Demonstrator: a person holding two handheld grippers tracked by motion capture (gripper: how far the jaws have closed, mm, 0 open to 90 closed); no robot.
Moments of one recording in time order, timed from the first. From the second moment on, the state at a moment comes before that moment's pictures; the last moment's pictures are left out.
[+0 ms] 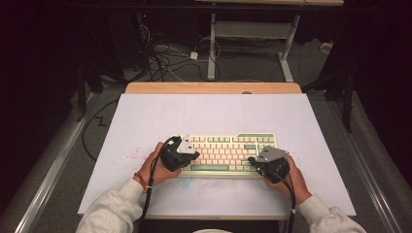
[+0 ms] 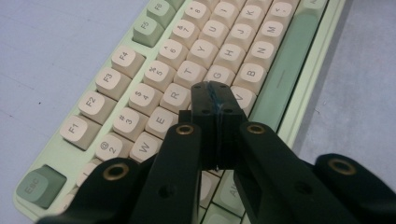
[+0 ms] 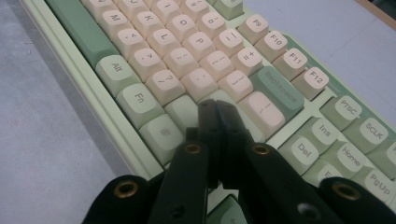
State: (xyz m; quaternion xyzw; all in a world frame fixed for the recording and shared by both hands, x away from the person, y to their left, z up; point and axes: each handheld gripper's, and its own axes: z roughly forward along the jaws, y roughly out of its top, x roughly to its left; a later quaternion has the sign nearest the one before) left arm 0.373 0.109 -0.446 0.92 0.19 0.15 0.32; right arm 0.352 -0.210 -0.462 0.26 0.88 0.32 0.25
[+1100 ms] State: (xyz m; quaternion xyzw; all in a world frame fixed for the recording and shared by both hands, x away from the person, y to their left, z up) left arm 0.369 0.115 -0.443 0.91 0.19 0.18 0.33; right arm 0.351 -0.211 -0.460 0.26 0.88 0.32 0.25
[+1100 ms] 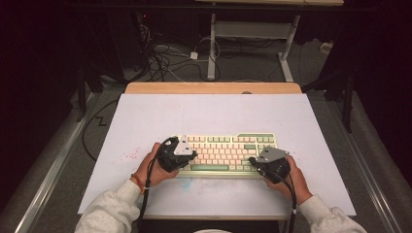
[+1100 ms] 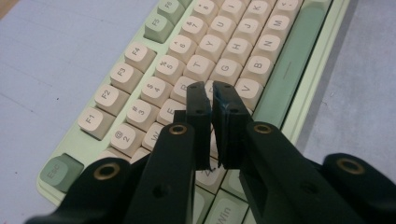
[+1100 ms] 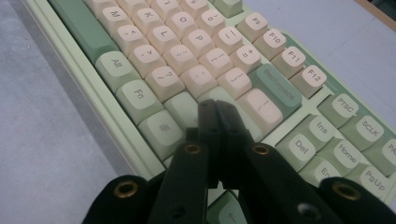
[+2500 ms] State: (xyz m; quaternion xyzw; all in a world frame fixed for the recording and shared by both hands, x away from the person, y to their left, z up) left arm 0.354 0.118 -0.438 0.87 0.20 0.28 0.36; right arm 0.350 -0.205 -0.441 0.27 0.82 0.39 0.31
